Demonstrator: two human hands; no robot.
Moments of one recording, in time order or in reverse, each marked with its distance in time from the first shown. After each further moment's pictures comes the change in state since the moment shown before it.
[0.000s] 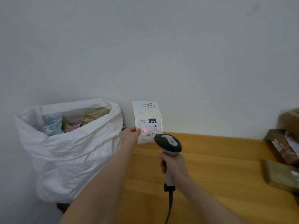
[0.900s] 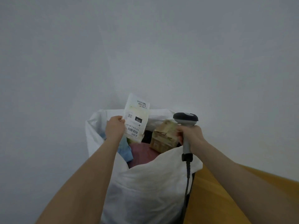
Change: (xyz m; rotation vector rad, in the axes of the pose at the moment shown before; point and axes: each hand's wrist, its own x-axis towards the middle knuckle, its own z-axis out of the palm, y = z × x) left_hand 0.222 0.013 -0.370 0.505 0.485 0.131; right_hand 0.201 -0.097 0.342 -0.054 -0.090 0.001
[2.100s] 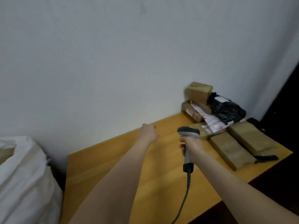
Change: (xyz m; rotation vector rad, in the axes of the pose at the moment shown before) left_hand -0.525 0.338 0.249 0.289 -1.015 0.896; right_hand -0.258 0.127 -0.485 0.370 0.880 0.226
